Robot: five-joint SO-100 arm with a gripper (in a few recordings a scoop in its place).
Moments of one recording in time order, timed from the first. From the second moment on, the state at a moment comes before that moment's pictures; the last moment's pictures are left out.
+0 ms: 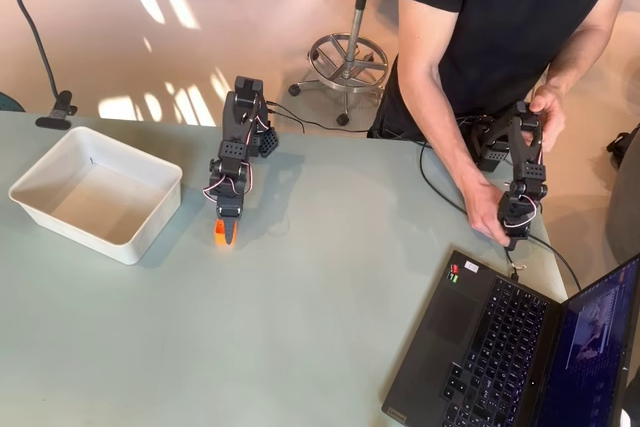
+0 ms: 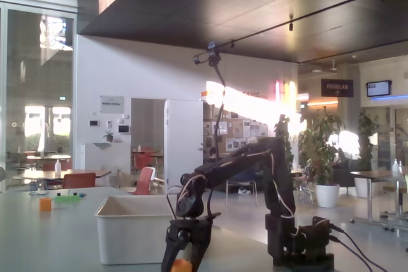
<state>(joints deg) 1.2 79.5 105.9 55.6 0.6</state>
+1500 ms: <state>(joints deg) 35.7 107.7 93.3 60.8 -19.2</state>
